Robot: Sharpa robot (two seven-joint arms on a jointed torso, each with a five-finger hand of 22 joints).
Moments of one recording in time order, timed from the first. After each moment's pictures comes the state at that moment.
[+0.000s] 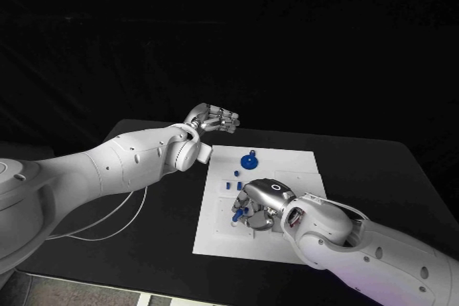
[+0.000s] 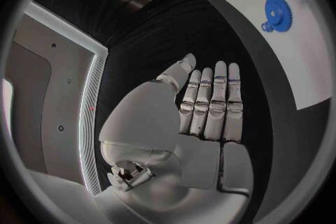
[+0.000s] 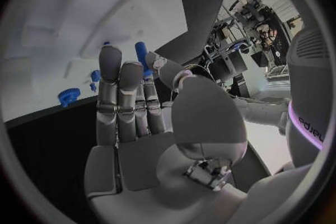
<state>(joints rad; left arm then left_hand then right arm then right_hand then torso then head) 1.27 -0.55 -0.12 1.00 -0.22 -0.28 0.35 1.36 -0.01 0.25 -0.19 0.14 1.08 0.14 0.07 0.06 1.11 0.13 0.06 0.06 1.18 0.11 0.07 0.07 0.05 0.99 0.09 0.07 0.45 0.87 -0.59 0.14 1.62 -1.80 -0.19 -0.20 1.25 -0.11 0.64 -0.22 0.13 1.28 0.08 0.06 0.07 1.34 0.03 0.05 0.06 1.44 -0.06 0.84 0.69 0.11 1.47 -0.08 0.48 0.92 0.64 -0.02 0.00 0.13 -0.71</state>
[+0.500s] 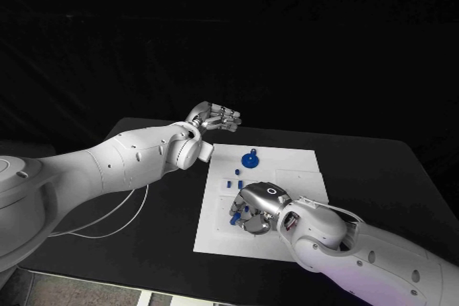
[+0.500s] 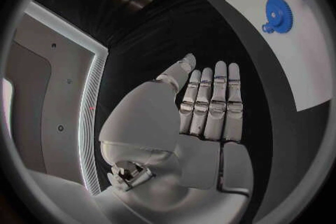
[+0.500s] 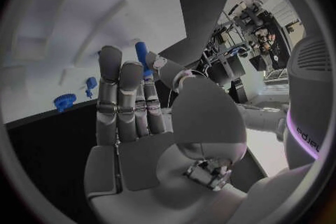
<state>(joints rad) 1.27 -0.55 -0.12 1.00 -0.22 -0.27 0.35 1.36 -0.01 0.25 -0.19 0.14 1.08 0.14 0.07 0.06 1.11 0.13 0.06 0.06 1.18 0.11 0.07 0.07 0.05 0.99 0.09 0.07 0.45 0.86 -0.56 0.12 1.60 -1.84 -0.19 -0.19 1.25 -0.11 0.64 -0.23 0.12 1.27 0.07 0.06 0.07 1.34 0.03 0.06 0.06 1.44 -0.06 0.84 0.69 0.12 1.47 -0.08 0.48 0.92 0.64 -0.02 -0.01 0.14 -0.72</state>
